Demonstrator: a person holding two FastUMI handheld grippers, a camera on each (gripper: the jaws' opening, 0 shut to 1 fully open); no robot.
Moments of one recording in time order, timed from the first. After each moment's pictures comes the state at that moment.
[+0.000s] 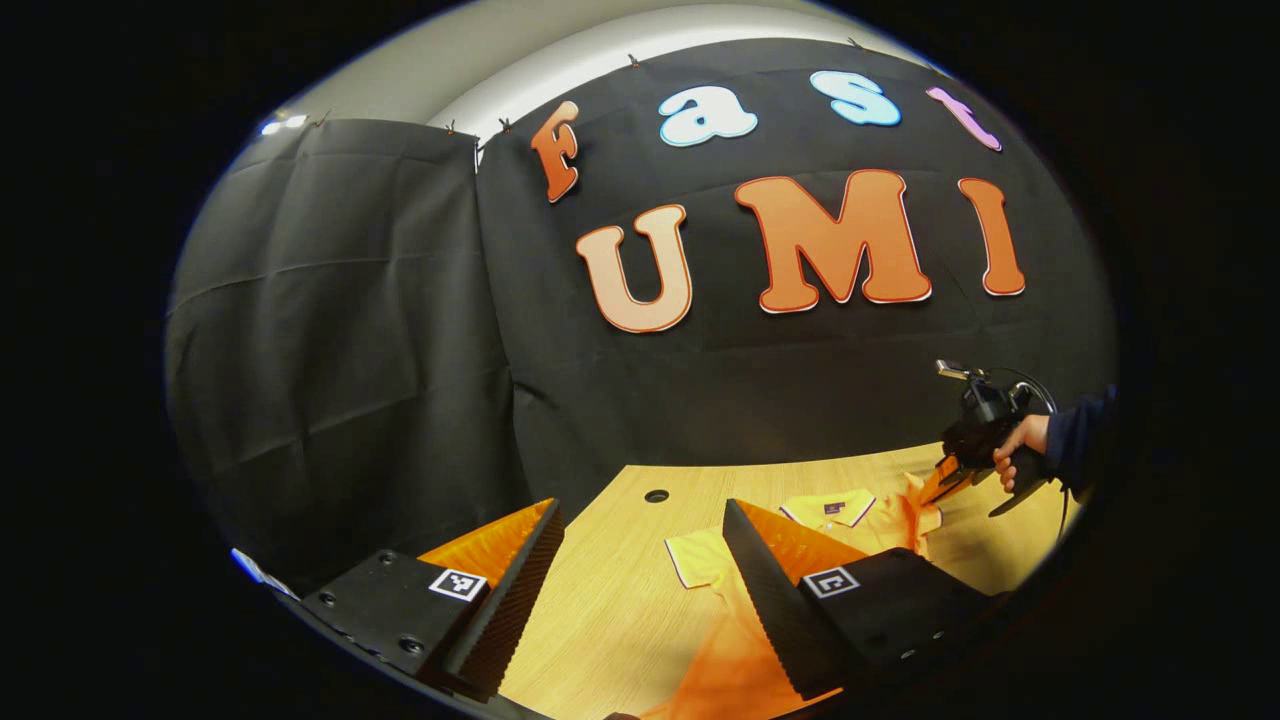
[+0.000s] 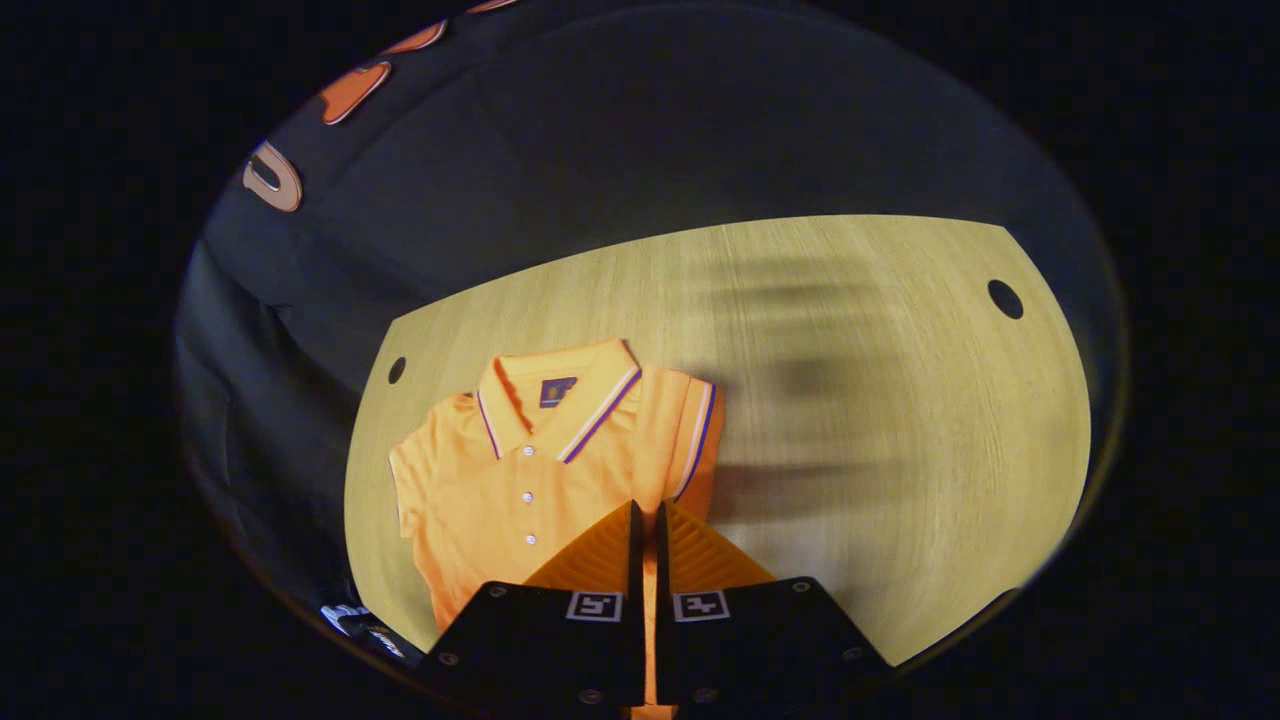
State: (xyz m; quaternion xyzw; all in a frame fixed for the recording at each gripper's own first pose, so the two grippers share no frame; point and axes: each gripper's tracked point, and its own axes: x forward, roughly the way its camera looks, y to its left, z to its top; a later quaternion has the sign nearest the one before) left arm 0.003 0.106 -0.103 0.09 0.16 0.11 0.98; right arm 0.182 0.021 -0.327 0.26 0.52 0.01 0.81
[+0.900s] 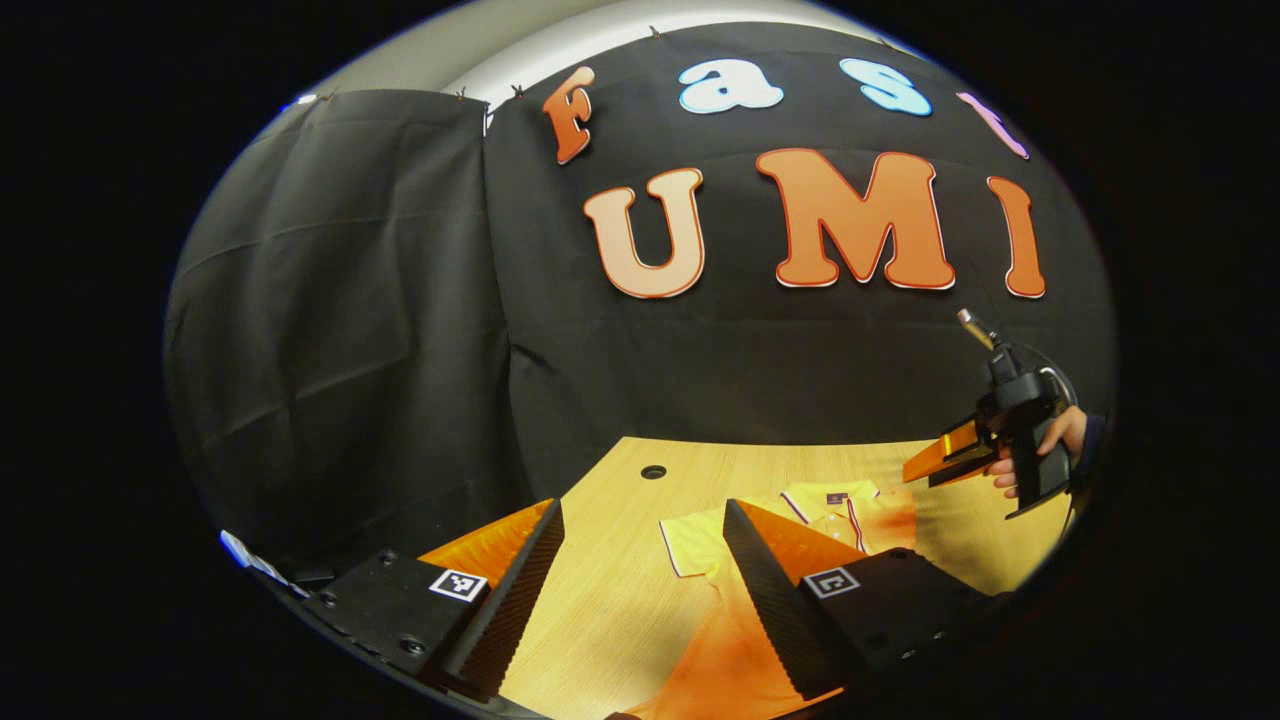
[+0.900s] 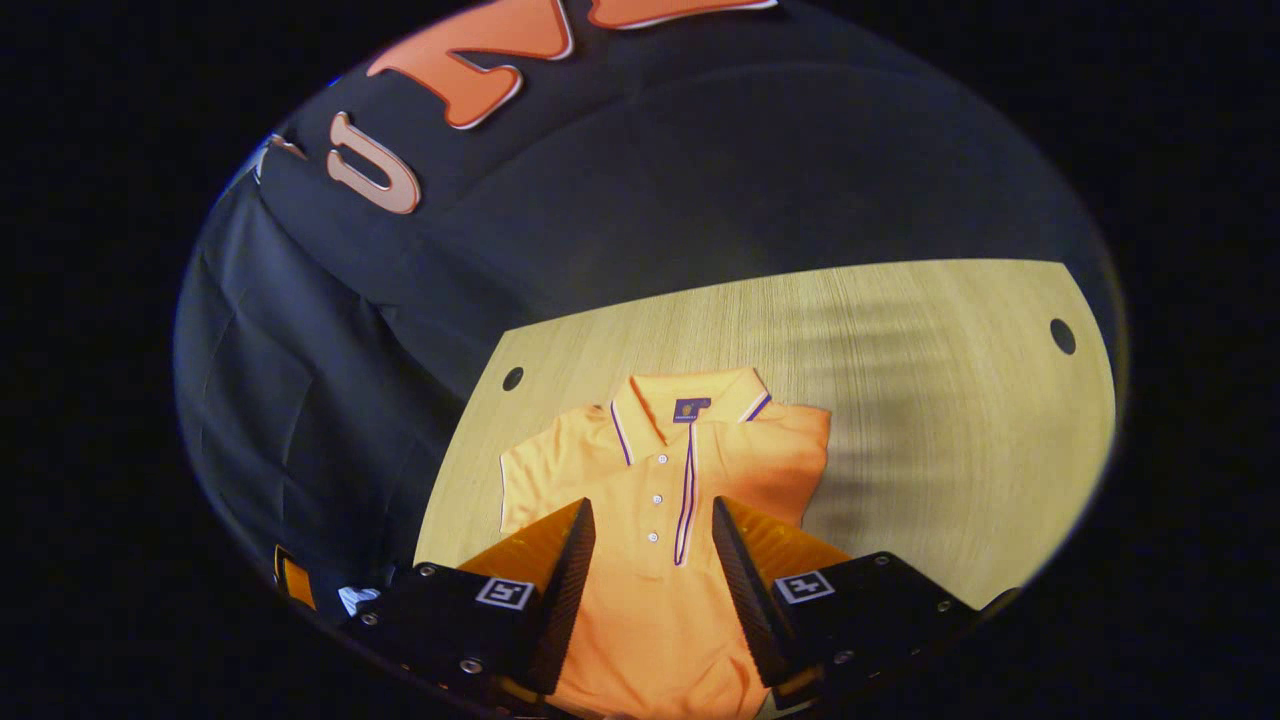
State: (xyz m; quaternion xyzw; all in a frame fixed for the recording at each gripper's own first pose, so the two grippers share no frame) left arm 0.038 0.123 -0.138 0.04 0.21 0.11 0.97; right arm 0.182 0.052 -0.241 0.28 0.42 0.11 0.86
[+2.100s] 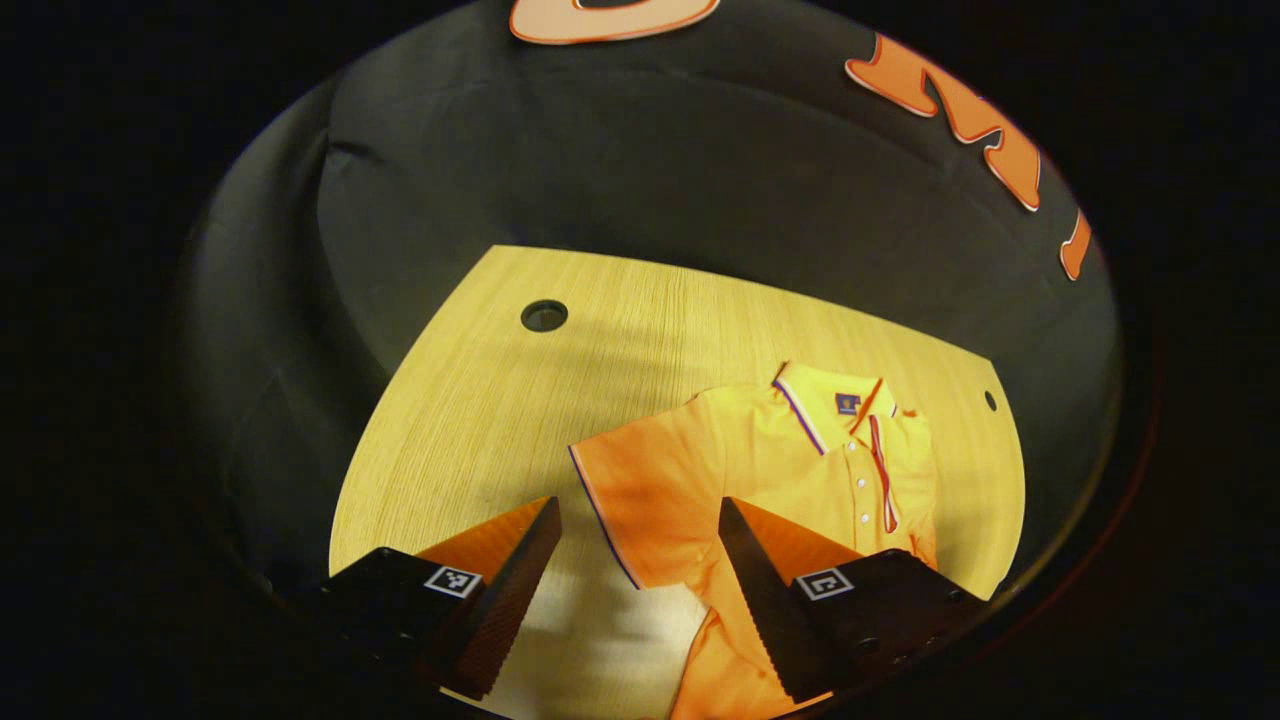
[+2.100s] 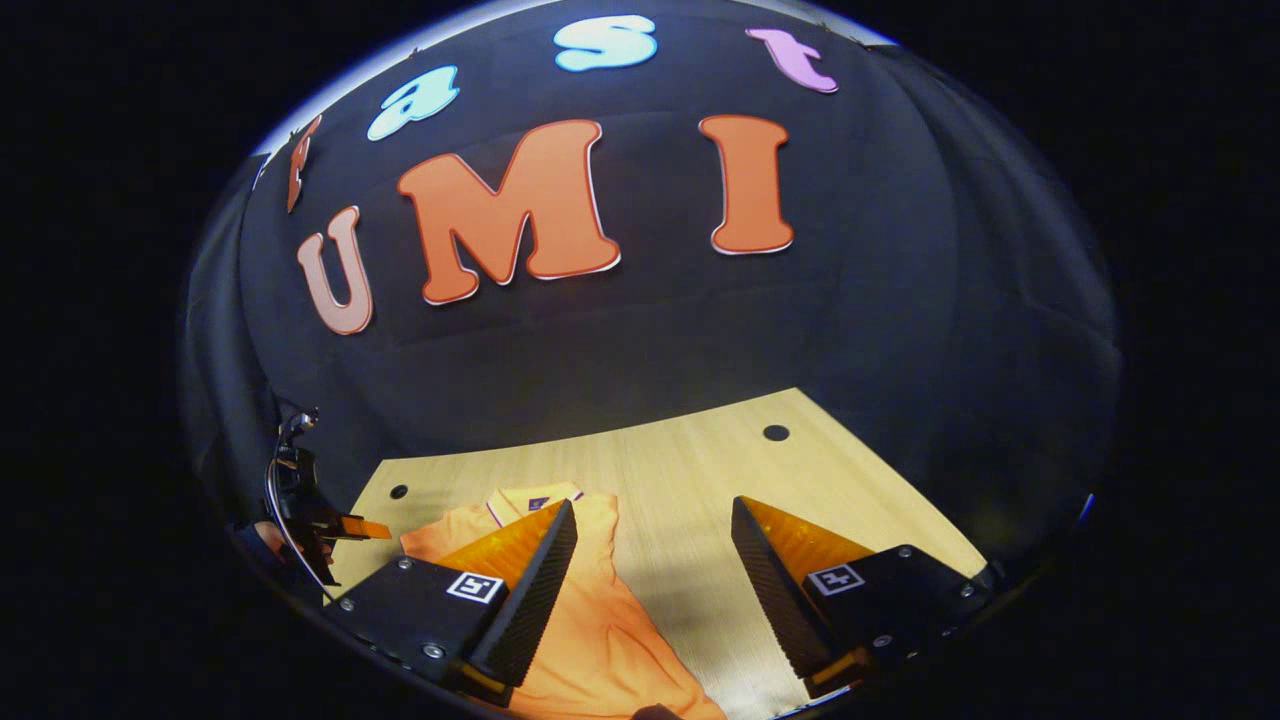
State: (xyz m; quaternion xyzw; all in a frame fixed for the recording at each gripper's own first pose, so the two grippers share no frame) left arm 0.227 0.156 -0.377 -0.04 0.53 -0.05 0.85; right arm -0.006 -0.053 -0.104 0.17 0.22 -0.24 0.93
